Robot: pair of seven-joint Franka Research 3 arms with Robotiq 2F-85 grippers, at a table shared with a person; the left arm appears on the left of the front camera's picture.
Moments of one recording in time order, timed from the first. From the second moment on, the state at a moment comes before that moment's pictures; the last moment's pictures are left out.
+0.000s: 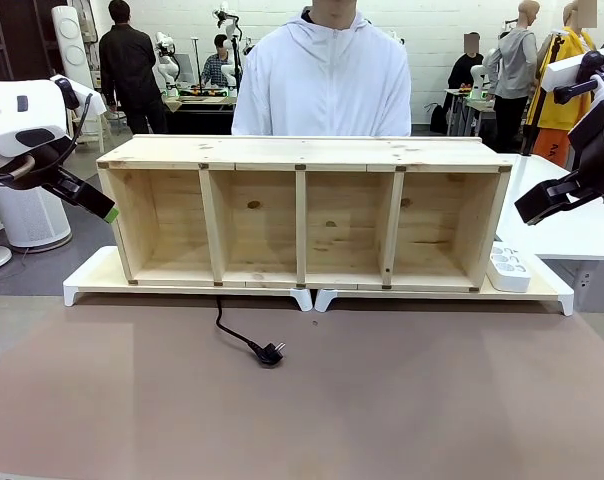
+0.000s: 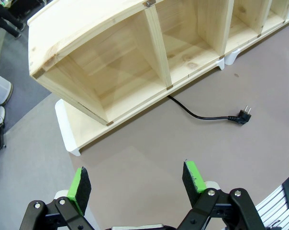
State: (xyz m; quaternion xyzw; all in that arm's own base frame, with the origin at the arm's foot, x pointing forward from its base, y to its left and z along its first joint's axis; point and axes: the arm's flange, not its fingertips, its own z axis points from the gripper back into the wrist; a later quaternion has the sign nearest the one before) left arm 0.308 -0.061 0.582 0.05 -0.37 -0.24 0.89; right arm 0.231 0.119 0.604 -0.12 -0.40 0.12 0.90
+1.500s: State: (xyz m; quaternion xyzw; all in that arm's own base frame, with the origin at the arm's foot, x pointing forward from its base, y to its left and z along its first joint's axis) left arm 0.308 -0.061 0.581 0.05 -0.37 -0.24 0.89; right arm 0.310 0.290 0.492 0.02 -0.29 0.33 0.90
